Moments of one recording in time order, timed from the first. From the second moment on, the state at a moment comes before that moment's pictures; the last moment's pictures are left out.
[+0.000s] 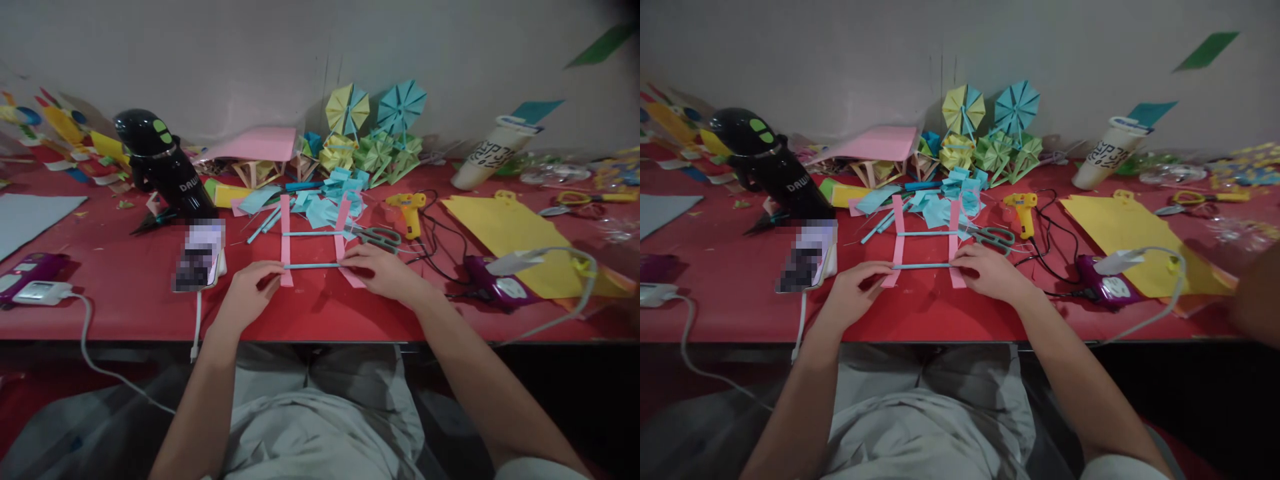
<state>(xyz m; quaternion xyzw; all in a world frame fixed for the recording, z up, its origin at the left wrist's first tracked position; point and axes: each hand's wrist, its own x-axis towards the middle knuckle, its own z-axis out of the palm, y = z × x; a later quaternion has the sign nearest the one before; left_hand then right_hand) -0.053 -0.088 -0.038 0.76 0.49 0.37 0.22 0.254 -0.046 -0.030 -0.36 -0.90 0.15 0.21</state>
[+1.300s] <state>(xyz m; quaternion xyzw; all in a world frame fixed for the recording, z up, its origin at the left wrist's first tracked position) -0.045 -0.067 -0.020 0.74 0.56 0.31 0.19 0.244 -0.041 -0.030 -0.48 -0.80 0.22 0.27</state>
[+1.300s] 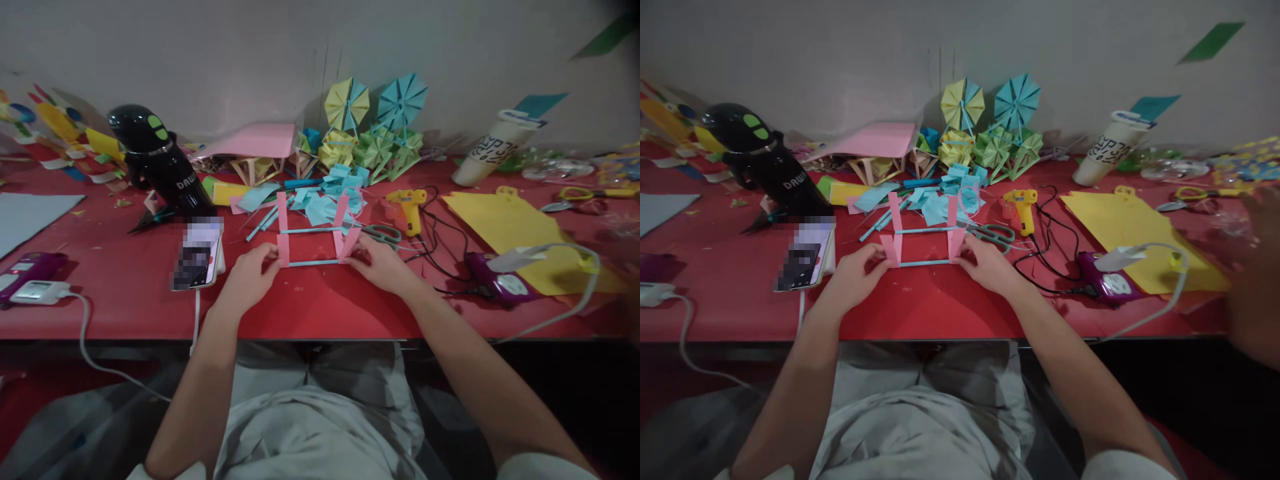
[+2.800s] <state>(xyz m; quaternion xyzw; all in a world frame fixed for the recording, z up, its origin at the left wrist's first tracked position) -0.044 -0.069 -0.034 0.78 0.53 0.30 0.12 0.235 -0.039 -0.047 -0.46 -0.81 0.16 0.33</state>
